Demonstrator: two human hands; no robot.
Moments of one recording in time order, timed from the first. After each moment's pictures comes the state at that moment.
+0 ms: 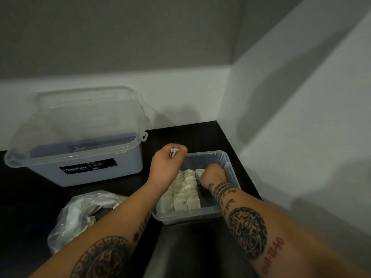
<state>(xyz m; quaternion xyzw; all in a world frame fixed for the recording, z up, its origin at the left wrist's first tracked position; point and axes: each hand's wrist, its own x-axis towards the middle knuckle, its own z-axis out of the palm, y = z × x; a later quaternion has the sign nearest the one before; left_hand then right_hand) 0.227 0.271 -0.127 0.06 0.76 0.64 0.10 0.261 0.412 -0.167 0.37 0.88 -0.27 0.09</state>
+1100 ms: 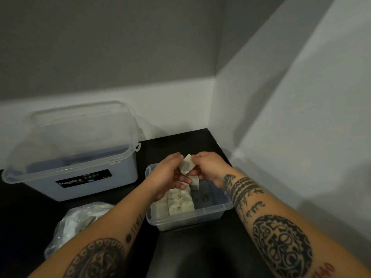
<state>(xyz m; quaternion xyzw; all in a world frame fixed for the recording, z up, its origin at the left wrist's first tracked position) 0.233 0.272 -0.107 0.07 0.65 0.66 0.37 0.278 0.430 -0.096 0.26 0.71 -0.64 0.09</state>
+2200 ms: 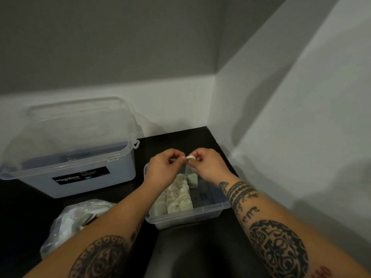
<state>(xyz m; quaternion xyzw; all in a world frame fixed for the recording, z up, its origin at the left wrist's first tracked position) 0.226 0.276 -0.126 0.18 0.84 0.51 0.07 0.282 0.432 -0.111 0.18 0.86 -0.47 -0.04</state>
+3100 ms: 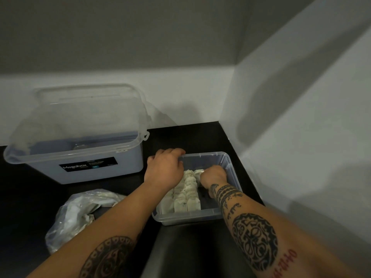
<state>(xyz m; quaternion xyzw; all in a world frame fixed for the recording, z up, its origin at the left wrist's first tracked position) 0.211 0.260 -0.145 0.23 0.95 0.22 0.03 0.256 0.415 -0.170 0.39 0.84 -0.37 0.12</state>
